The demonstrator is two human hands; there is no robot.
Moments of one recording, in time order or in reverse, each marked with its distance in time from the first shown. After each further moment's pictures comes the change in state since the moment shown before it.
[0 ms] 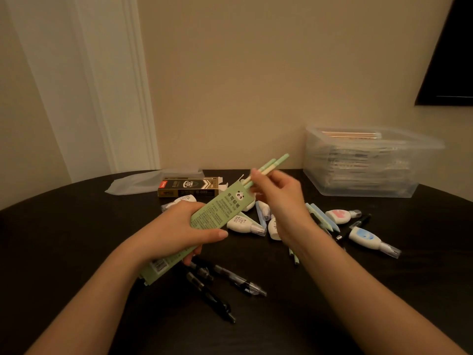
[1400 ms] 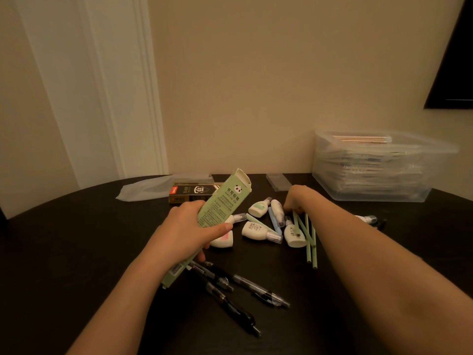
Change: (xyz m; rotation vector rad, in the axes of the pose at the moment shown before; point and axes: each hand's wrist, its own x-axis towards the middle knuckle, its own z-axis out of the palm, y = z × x) left_hand 0.005 -0.010 -0.008 0.164 0.264 -0.104; right_hand 0.134 0.058 -0.040 -1.470 -0.159 0.649
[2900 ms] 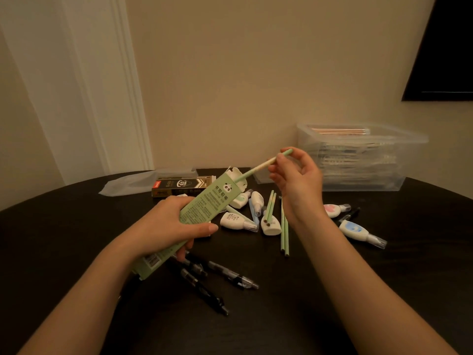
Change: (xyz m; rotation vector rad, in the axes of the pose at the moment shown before) left_hand -0.011 0.016 0.000 -0.148 -0.213 0.106; right_hand -0.146 0.031 -0.001 1.821 0.362 -0.650
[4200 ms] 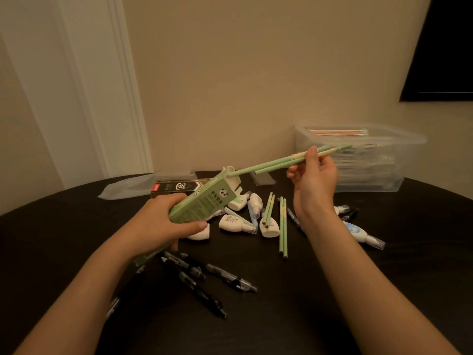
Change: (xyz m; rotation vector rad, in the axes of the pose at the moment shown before) left_hand -0.001 -0.007 -0.007 0.080 0.150 0.050; right_hand 0.013 -0.006 -0.009 0.098 0.239 -0.065
